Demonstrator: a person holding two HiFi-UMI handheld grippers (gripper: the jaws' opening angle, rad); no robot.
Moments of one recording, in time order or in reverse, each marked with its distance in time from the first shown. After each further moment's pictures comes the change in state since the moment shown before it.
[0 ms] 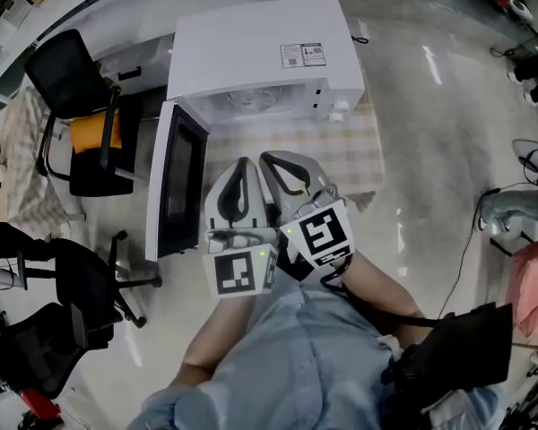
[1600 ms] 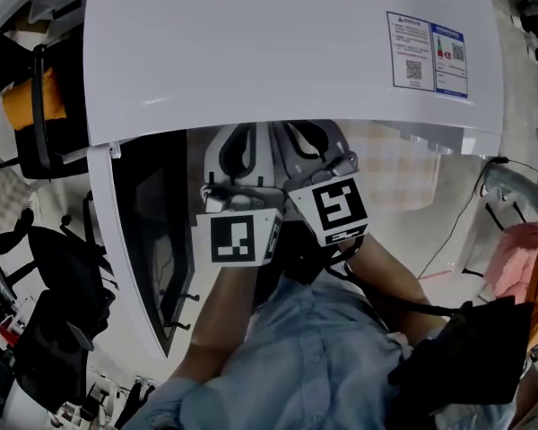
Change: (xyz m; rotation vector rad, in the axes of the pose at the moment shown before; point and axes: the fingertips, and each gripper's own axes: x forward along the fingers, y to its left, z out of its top) left arm 0.168 0.104 -0.211 -0.181 0.224 -0.066; right arm 0.178 -0.089 -0.185 0.201 0.291 -0.086
